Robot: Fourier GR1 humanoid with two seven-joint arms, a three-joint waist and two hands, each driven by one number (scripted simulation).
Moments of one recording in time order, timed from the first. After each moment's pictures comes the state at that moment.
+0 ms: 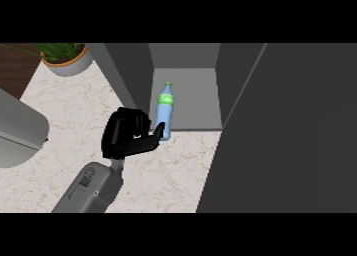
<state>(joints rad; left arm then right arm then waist) -0.34 0.10 -0.31 -1.18 0.45 0.19 -0.40 0.18 -0.48 0.60 -2.48 0.02 -0.18 0.25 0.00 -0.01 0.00</state>
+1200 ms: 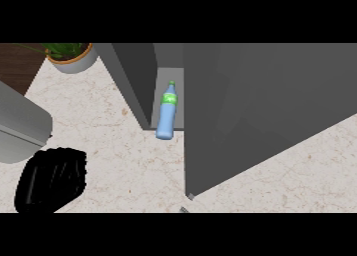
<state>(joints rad) 0.12 0.32 -0.20 -1.72 0.54 0.03 -0.36 -0.25 -0.19 0.92 -2.36 0.19 -0.25 0.68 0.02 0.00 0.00</state>
